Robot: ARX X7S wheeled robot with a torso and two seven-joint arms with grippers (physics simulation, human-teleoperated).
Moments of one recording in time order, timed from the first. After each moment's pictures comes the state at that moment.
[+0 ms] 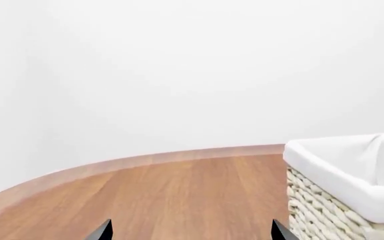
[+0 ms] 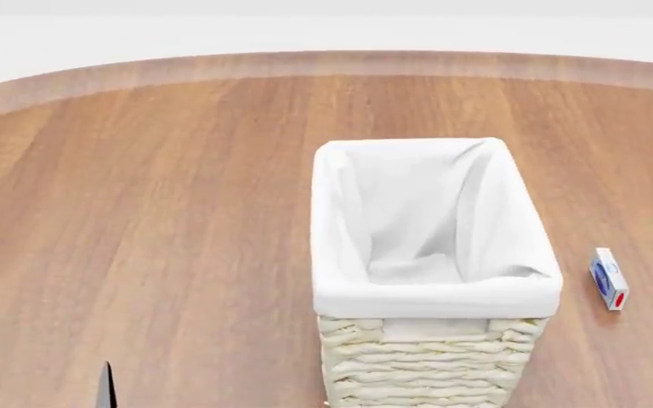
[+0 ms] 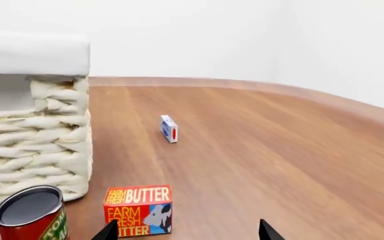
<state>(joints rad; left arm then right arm) 0.11 -0.26 0.27 0.43 -0.09 -0.08 -0.37 -0.30 0.23 0.20 0.23 0.25 -0.47 0.11</state>
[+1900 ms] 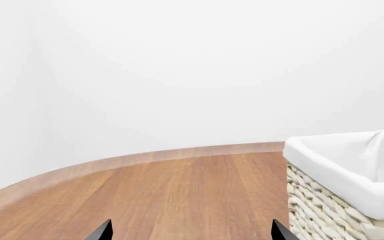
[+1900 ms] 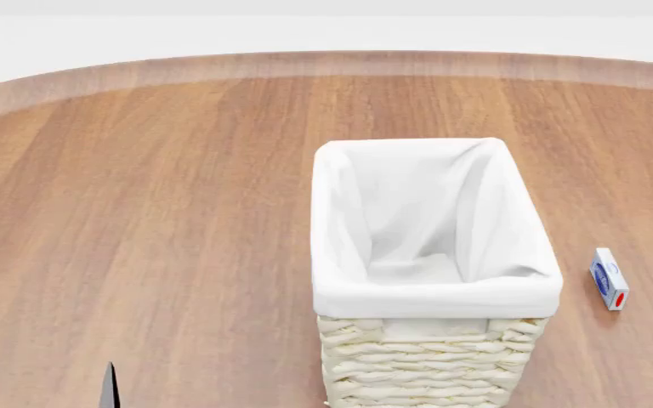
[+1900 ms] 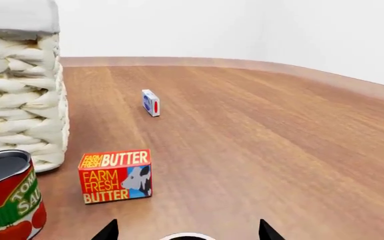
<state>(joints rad) 0.10 -0.29 0.30 0.41 -0.11 -0.08 -0.41 -0.27 0.22 0.19 0.43 0.28 -0.58 0.12</state>
